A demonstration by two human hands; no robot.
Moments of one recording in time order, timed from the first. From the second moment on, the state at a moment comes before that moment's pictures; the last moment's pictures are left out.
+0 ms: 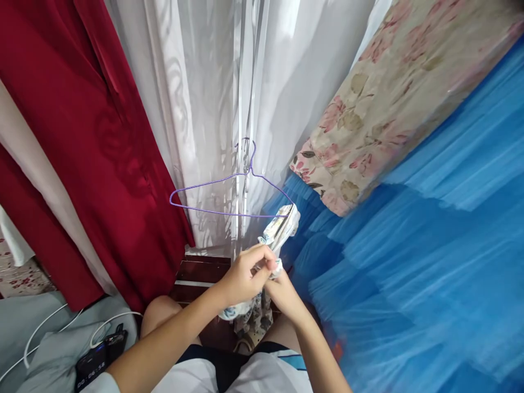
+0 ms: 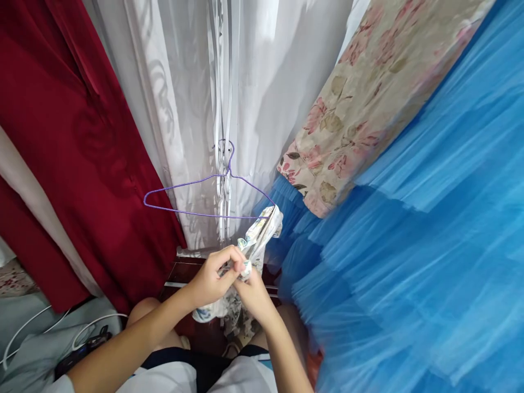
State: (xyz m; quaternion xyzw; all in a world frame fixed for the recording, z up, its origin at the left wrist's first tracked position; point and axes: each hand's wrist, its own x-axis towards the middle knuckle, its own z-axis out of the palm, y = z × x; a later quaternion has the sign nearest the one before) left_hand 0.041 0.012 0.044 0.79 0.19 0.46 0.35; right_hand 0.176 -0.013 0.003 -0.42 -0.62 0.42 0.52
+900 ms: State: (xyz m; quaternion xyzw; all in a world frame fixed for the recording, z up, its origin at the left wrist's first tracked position) left_hand -0.130 0.105 -0.012 0.93 0.32 0.14 0.08; right_hand 0.270 -0.037 -0.002 -0.53 -0.51 0.51 0.45
